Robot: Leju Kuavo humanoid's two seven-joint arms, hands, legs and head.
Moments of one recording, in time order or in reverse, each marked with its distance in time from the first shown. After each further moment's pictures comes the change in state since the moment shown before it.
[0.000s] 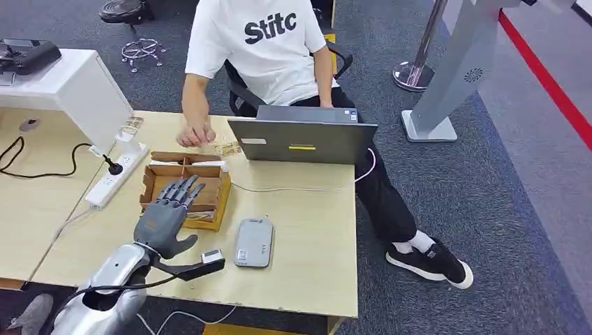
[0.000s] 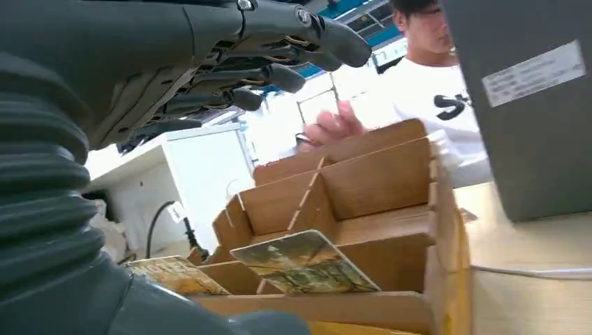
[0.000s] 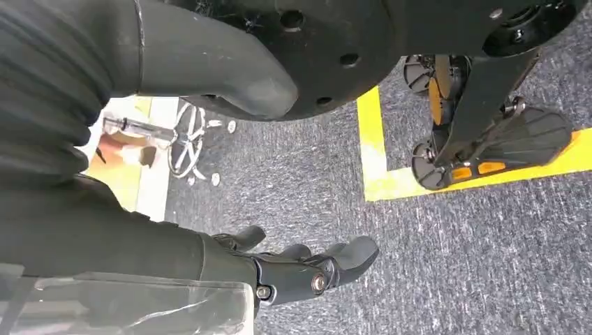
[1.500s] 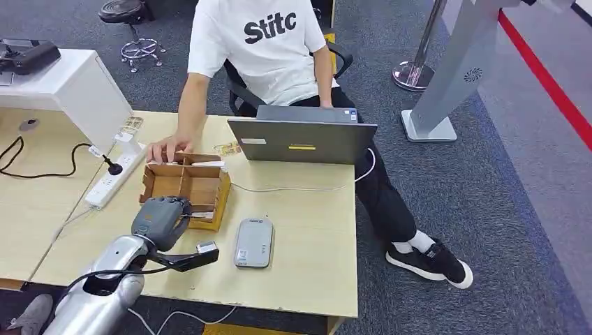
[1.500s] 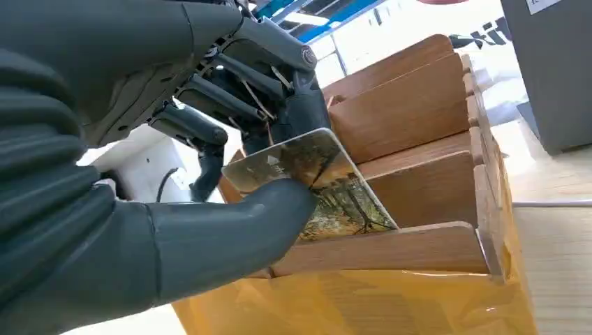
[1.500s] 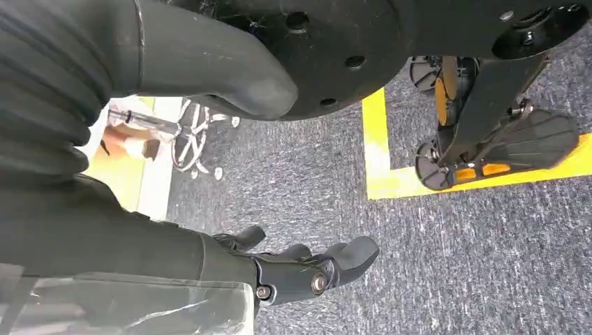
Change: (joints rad) left arm -0.077 -0.011 0.042 0.162 -0.004 -0.063 -0.015; right arm -0.003 -0.003 0.046 0.001 -0.013 0.010 0.006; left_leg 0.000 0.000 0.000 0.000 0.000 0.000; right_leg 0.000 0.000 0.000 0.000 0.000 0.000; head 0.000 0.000
